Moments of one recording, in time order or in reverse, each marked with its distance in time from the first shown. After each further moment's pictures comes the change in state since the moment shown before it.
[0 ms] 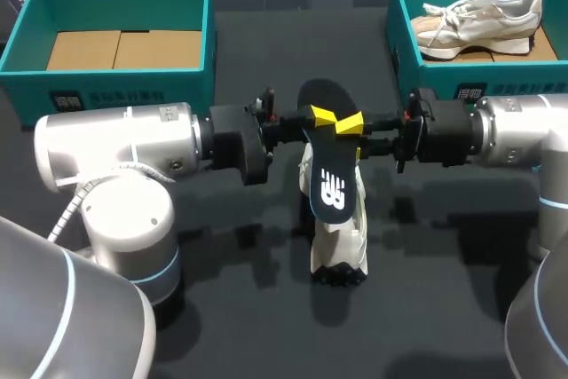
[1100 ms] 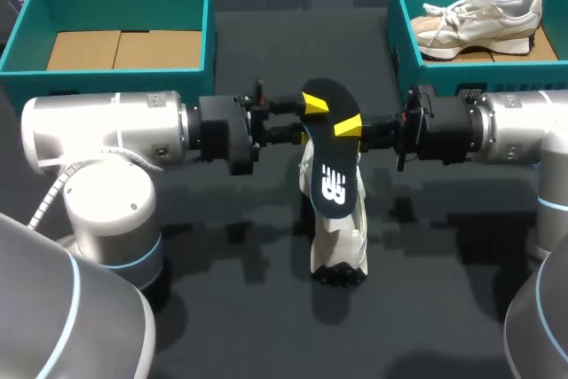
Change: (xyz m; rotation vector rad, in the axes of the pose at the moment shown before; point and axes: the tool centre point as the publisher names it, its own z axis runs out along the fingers) left arm -0.005 0.003 -0.011 0.052 0.015 -0.048; right arm 0.004 0.002 0.002 -0.010 -0.008 0.031
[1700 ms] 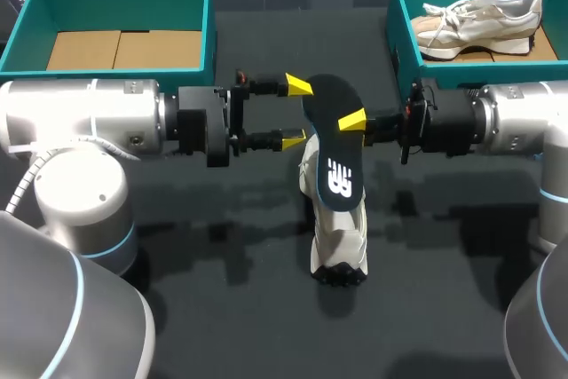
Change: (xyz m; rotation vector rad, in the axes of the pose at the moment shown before) left arm -0.010 0.000 -0.026 0.032 0.019 -0.022; right arm 0.000 0.010 -0.006 0.017 -0.005 0.000
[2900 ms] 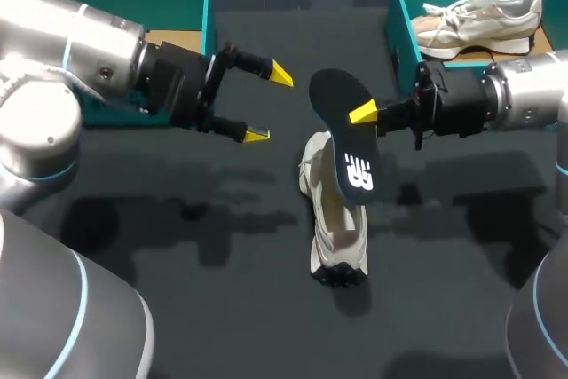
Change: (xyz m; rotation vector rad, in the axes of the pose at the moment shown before) left arm 0.003 0.013 -0.036 0.137 0.282 -0.095; right arm 0.009 0.004 -0.018 0.088 -0.081 -0.008
